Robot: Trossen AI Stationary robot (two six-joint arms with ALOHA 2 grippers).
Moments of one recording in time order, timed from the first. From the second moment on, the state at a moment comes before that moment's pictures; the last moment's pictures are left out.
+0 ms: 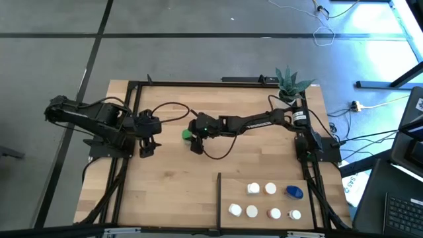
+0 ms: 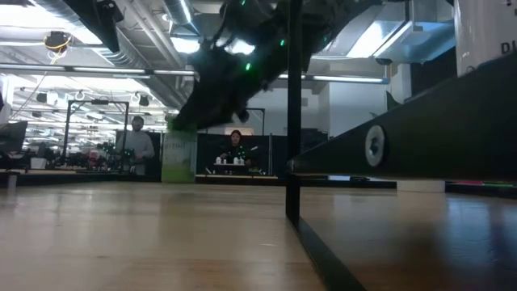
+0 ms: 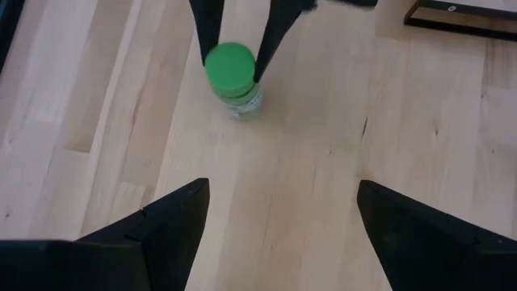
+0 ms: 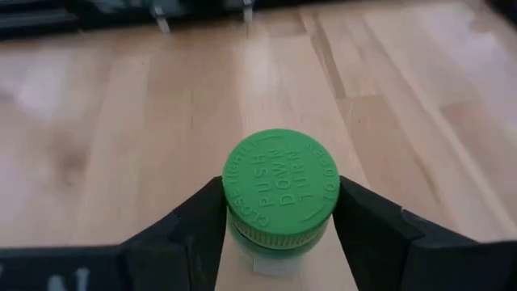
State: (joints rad) left arm -0.22 0.97 1.10 -1.09 -0.25 -0.36; right arm -0.04 2.12 1.51 0.00 0.05 0.10
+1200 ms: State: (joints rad) left arm -0.22 0.97 1.10 -1.02 -0.31 -0.22; right arm 0.24 1.52 1.51 -0.71 0.15 0.33
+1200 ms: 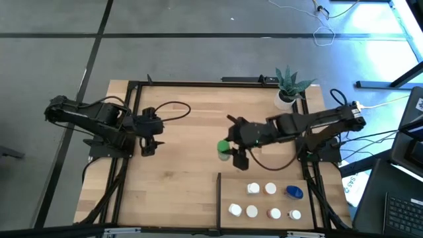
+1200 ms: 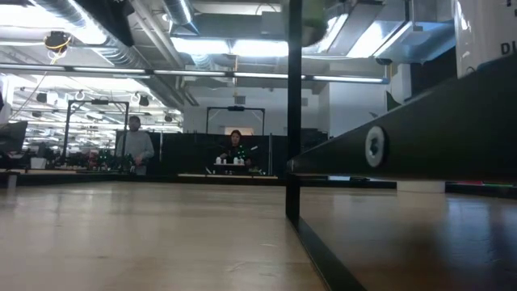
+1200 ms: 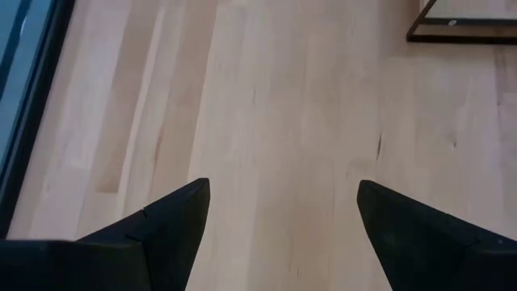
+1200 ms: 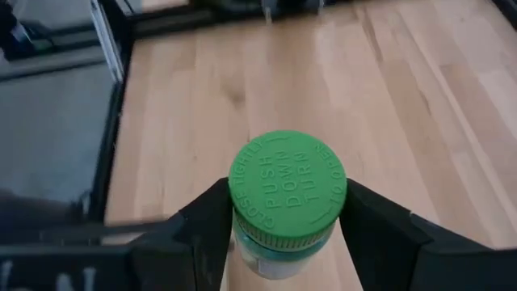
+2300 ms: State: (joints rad) left arm -0.20 0.97 1.10 -0.83 -0.30 -0.09; right arm 0.58 1.52 1.18 -0.53 0.43 0.90
